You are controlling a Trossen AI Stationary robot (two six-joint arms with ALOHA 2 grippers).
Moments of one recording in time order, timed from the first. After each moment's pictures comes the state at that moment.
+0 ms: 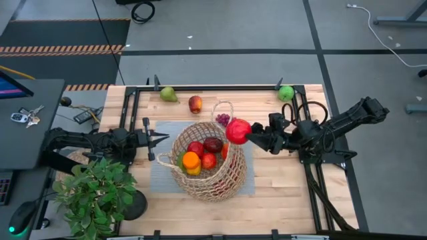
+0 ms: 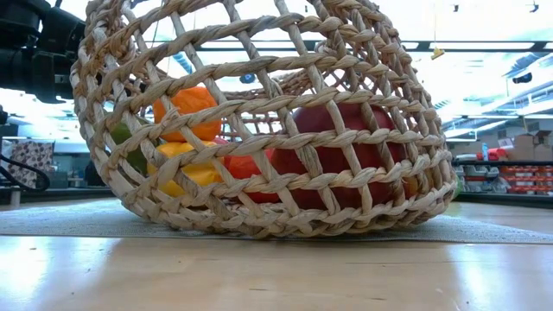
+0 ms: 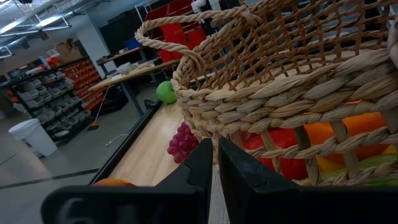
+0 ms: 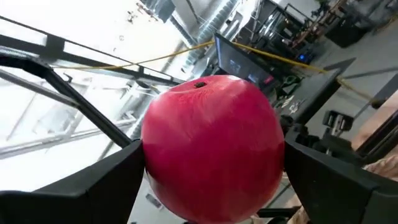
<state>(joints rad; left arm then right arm) -0.08 0.16 0.01 0.11 -0.31 0.33 0.33 1.11 0.69 0.81 0.39 0.79</state>
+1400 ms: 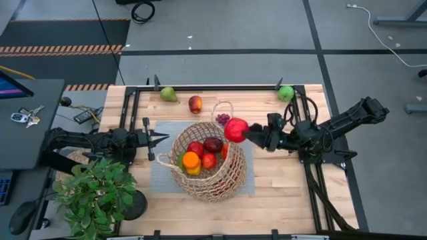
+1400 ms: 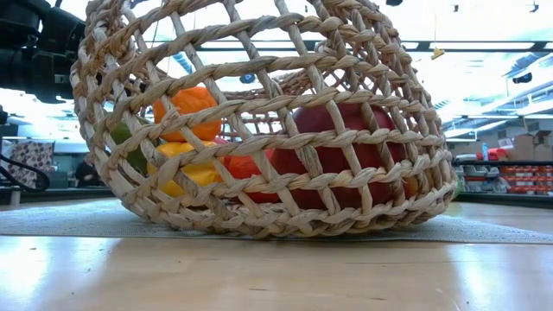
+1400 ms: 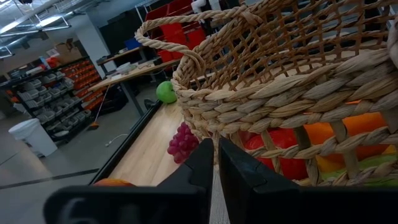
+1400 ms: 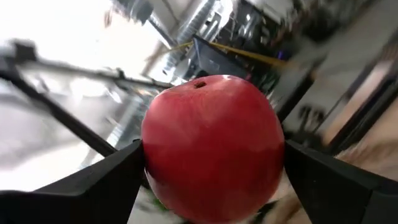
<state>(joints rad) -0.08 0.16 0.01 0.11 -0.31 0.33 0.32 1.11 0.69 0.74 0.45 0.81</state>
